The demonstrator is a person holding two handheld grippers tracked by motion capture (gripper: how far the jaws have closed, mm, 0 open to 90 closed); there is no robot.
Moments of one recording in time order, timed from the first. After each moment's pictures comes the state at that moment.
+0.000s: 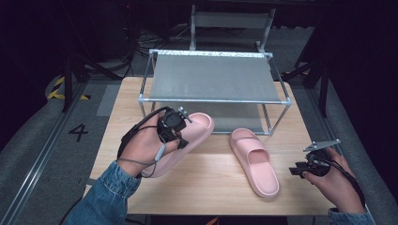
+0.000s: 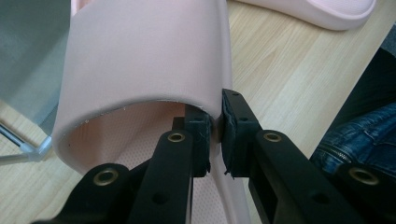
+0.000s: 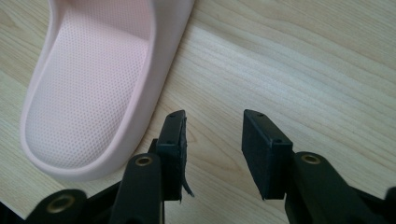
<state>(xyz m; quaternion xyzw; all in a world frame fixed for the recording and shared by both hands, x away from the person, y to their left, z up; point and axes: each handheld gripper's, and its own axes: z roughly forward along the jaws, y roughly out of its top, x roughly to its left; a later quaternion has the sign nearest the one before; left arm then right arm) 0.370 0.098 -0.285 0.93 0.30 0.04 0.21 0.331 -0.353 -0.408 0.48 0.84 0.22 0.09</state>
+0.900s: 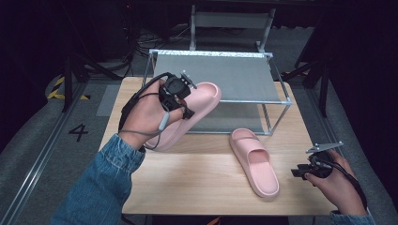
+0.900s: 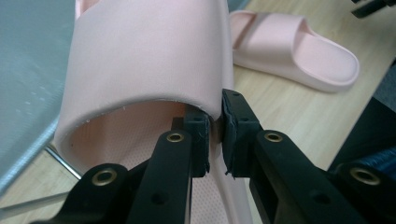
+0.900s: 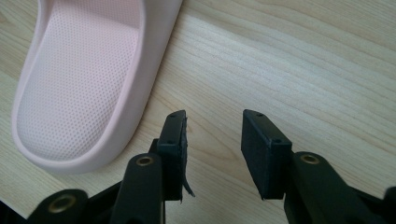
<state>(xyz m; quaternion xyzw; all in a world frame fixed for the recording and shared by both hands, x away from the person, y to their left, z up) 0.403 0.089 -0.218 0.91 0.31 0.08 0.25 0.328 -0.361 -0.413 0.49 0.84 0.23 0.09</state>
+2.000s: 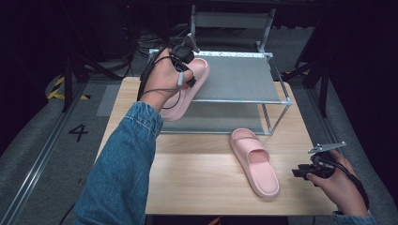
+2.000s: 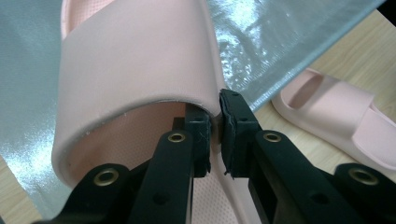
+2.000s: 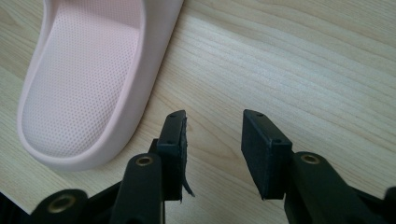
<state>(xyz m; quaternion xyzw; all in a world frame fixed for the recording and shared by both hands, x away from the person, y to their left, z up) 0.505 0.076 -0.213 0.87 0.42 0.08 0.24 0.328 -0.368 -0.414 0.49 0.83 0.24 0.08</state>
